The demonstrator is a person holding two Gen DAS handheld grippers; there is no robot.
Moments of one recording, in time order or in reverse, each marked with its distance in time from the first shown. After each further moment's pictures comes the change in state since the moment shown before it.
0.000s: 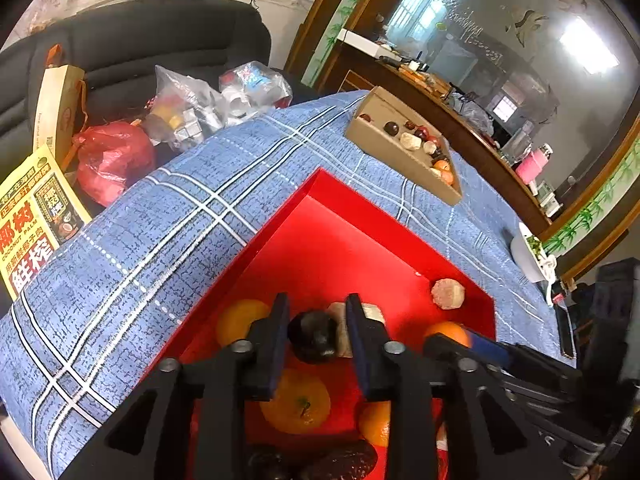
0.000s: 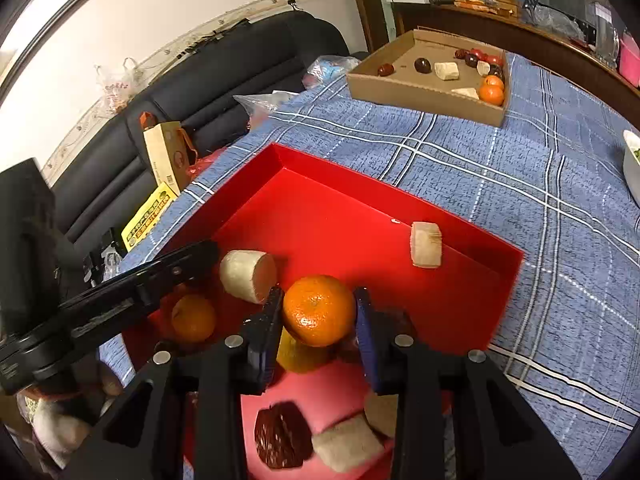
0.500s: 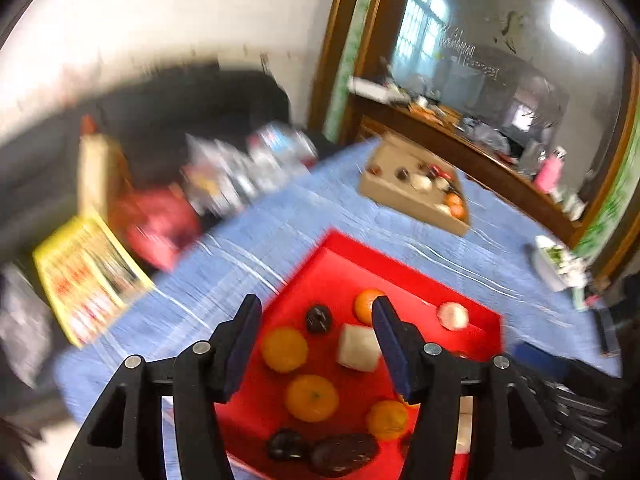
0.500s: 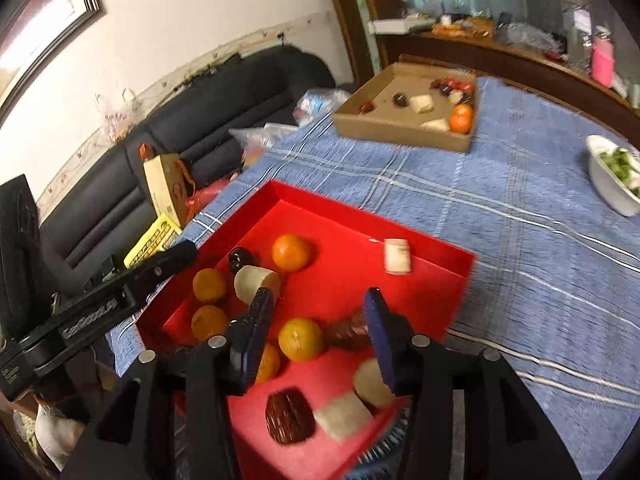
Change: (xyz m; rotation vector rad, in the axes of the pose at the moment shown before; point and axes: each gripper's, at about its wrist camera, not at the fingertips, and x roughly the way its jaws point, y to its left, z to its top) left arm -0.061 -0.046 -0.007 0.148 -0.239 0.242; right arm -0.059 -0.001 -0.016 0.037 -0.141 -0.036
